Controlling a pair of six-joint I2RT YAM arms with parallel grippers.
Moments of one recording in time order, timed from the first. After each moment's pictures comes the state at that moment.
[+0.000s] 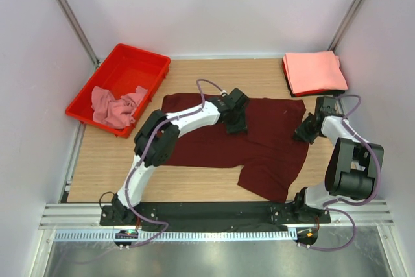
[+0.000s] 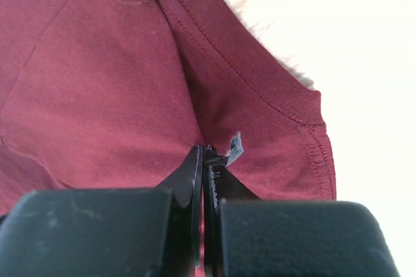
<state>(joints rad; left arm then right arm) -0.85 2.24 1.76 -0.53 0.06 -0.90 -0.25 1.48 0.82 -0.51 -0.12 0.55</state>
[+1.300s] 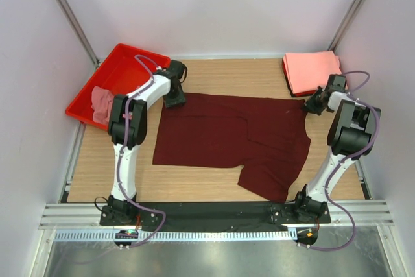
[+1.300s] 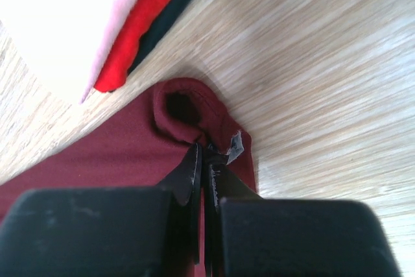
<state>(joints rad) -0.33 2.22 1.77 -0.73 -0.19 -0.61 -0.34 1.96 1.25 -0.26 -0.21 0.47</state>
